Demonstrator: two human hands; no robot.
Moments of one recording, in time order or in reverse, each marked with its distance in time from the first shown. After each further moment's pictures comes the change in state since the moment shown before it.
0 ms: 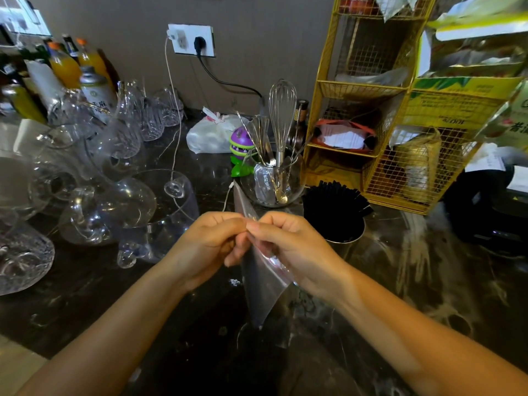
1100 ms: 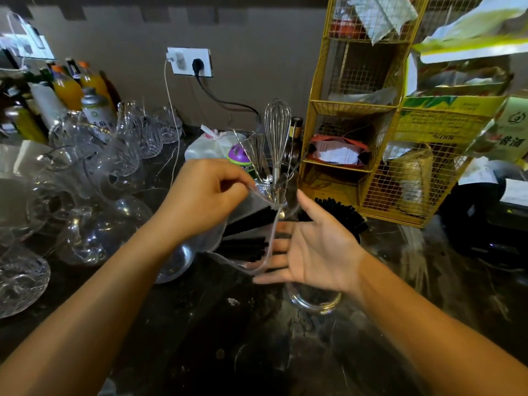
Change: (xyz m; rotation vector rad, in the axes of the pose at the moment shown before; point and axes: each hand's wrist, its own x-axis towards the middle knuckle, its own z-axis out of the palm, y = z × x) left_hand 0.033 0.067 -0.004 1.004 0.303 0.463; right_hand 0.009 -0.019 -0.041 0.498 -0.193 0.487
